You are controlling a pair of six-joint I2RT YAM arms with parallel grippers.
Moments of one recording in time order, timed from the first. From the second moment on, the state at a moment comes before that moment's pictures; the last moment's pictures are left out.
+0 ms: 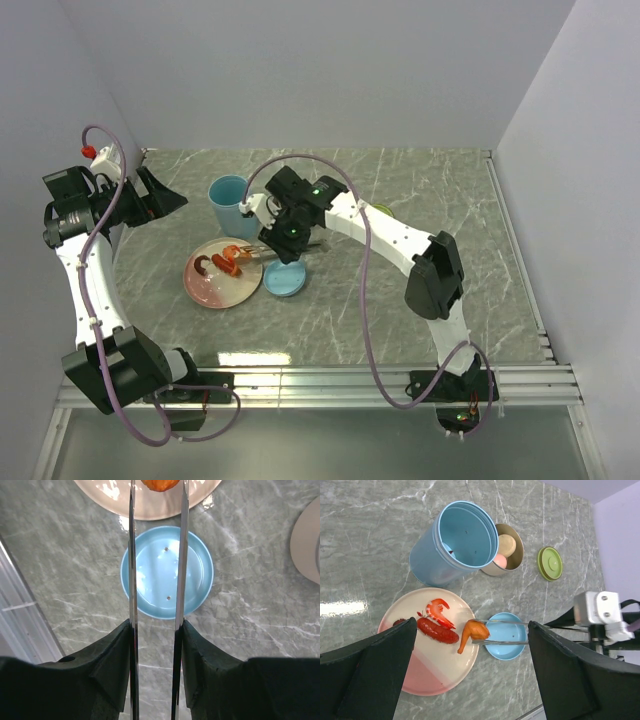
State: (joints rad) left arm 0.49 1.24 1.26 -0.71 0.85 -0.09; right arm 0.88 2.07 2.00 -1.04 -0.27 -0.33
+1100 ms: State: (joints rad) left arm 0.49 1.21 1.27 -0.73 0.84 -0.09; right arm 0.77 2.05 2.18 -0.75 -0.13 -0.15
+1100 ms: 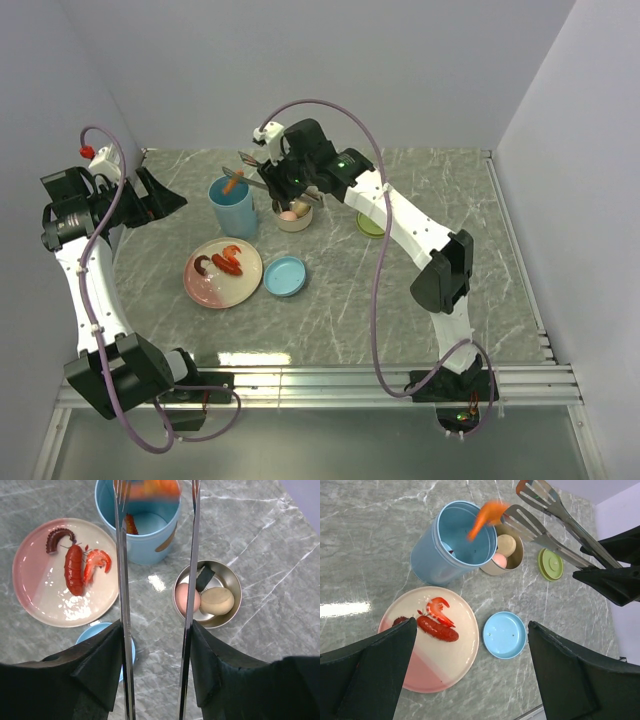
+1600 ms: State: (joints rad) left arm 0.49 1.19 1.28 -0.75 0.83 -0.09; right arm 0.81 1.93 2.07 -0.83 -0.25 -0.16
